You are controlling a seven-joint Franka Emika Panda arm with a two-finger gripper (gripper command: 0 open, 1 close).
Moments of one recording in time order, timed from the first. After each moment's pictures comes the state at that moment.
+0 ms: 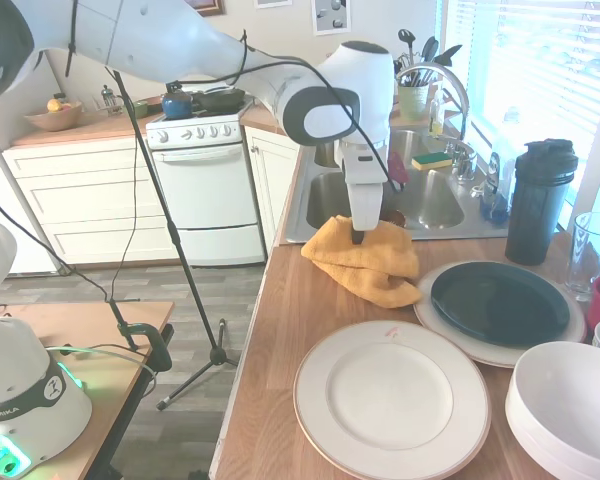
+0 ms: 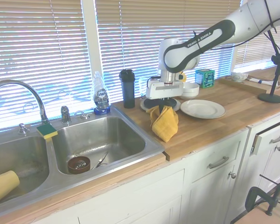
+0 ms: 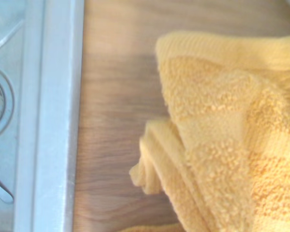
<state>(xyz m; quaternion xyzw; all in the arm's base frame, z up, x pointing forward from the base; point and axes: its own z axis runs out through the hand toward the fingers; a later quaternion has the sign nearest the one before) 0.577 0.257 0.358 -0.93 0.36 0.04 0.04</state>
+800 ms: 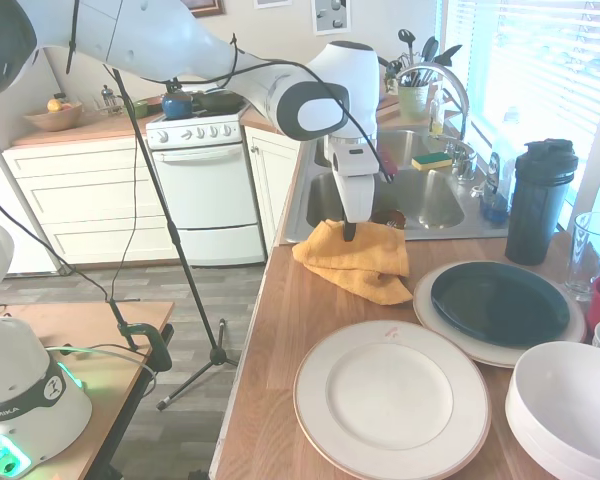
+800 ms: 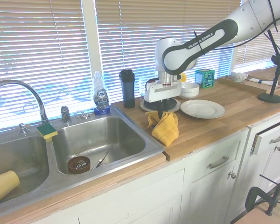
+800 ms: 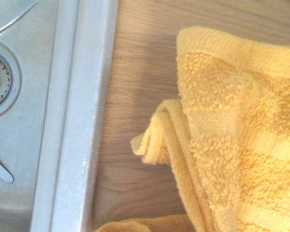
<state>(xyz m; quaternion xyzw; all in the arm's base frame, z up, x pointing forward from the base) 0.559 0.275 0.382 -0.94 0.33 0.02 0.03</state>
